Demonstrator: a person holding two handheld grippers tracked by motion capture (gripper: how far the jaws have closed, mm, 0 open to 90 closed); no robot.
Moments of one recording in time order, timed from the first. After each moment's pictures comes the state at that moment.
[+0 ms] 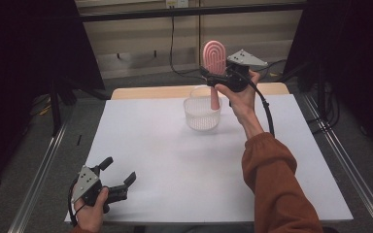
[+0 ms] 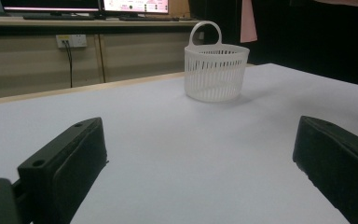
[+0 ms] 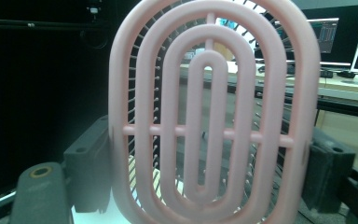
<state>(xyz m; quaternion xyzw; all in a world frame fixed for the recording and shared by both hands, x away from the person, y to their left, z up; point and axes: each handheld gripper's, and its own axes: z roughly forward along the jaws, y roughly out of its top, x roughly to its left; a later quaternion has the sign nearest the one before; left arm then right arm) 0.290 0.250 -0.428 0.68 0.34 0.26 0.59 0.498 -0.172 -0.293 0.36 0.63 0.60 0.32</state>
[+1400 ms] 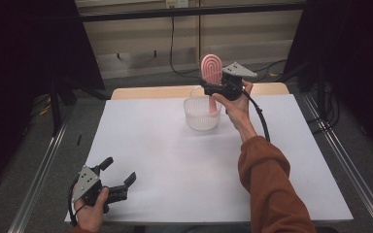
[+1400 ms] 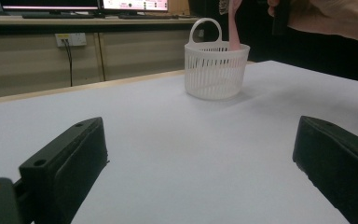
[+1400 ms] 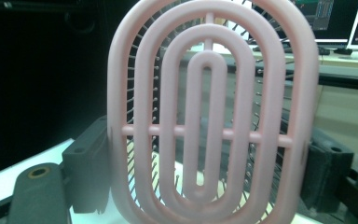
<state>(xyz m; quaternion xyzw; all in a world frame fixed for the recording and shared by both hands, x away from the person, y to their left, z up) 0.291 0.251 -0.428 0.69 0.34 0.27 0.58 0.520 -0.168 -0.348 0.39 0.64 0.58 0.31</state>
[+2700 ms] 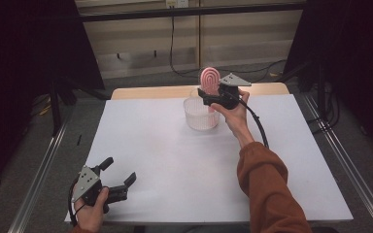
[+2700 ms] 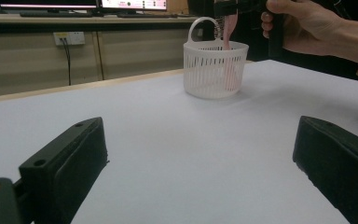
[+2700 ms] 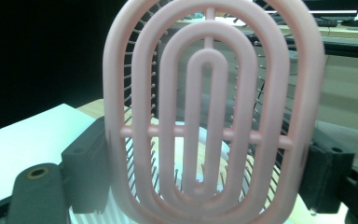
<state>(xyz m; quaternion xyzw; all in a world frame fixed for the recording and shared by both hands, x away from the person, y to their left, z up) 0.291 0.251 -0.429 0.69 0.34 0.26 0.58 0.522 -0.165 -0.383 0.40 0.67 0.55 0.30</state>
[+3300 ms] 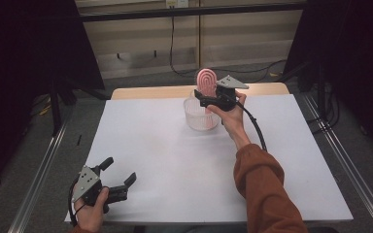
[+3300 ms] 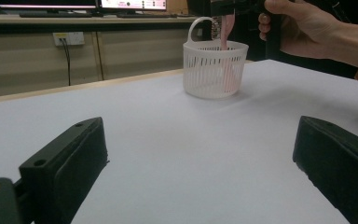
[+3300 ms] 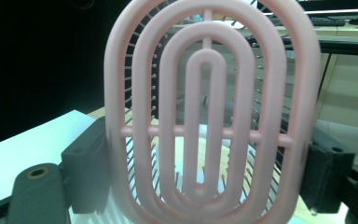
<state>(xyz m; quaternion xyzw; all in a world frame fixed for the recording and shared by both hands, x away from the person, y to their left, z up) 0.291 0.251 -0.429 0.69 0.34 0.26 0.58 0.518 -0.155 -0.386 0.40 0.66 0.57 0.29</state>
